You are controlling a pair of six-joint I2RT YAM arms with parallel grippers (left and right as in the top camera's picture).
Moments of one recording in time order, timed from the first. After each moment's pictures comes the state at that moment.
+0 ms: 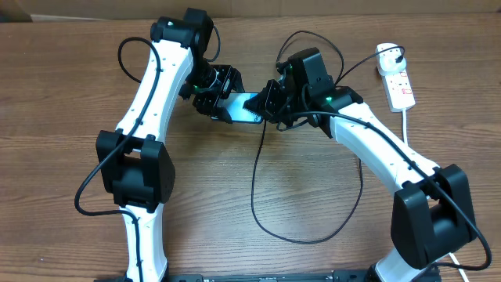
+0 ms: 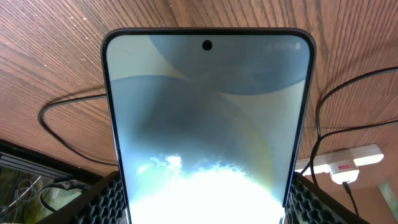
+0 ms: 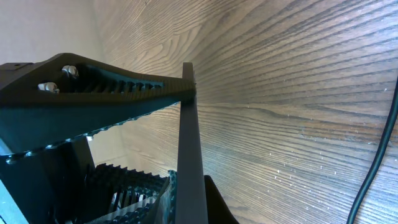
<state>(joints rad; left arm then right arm) -0.24 2.21 2.13 -1.48 0.52 -1.44 0.43 1.80 1.34 -0.39 -0.61 0.92</state>
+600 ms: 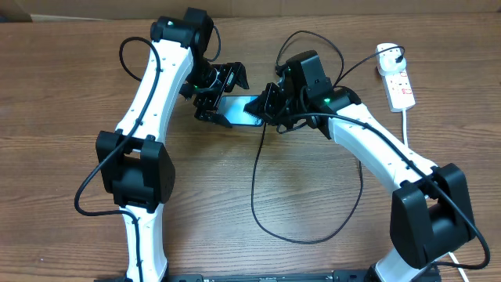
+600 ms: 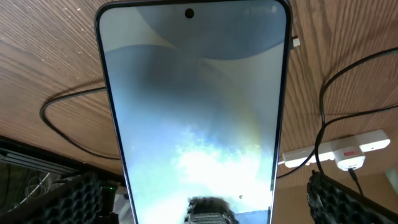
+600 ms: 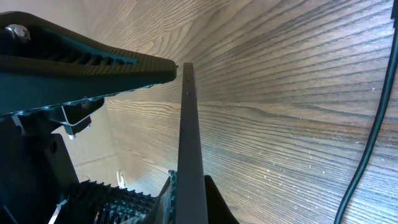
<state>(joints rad) -0.24 2.21 2.14 -1.49 0.55 -1.40 0.44 1.81 1.33 -0.39 -0.59 0.89</state>
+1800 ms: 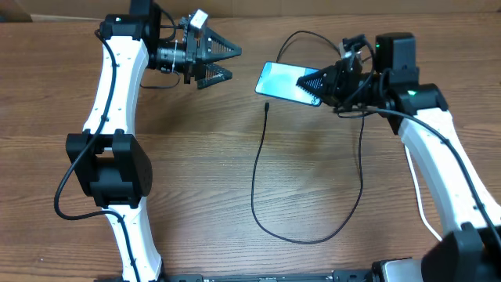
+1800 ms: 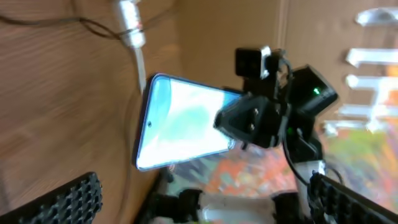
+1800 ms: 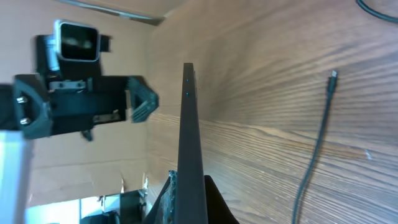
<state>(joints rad) -0.04 2.21 2.15 -1.40 1.38 0.01 0.11 1.56 1.33 -0.54 -0.84 0.65</state>
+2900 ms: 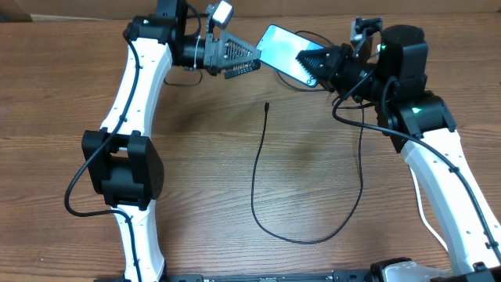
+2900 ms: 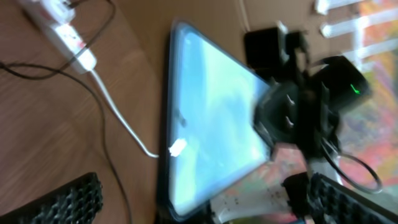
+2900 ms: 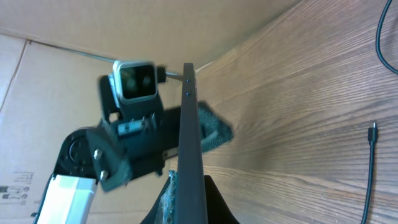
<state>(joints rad) -0.15 2.21 2.12 -1.07 1.50 -0.04 0.21 1.44 1.33 -0.33 -0.61 0.93</state>
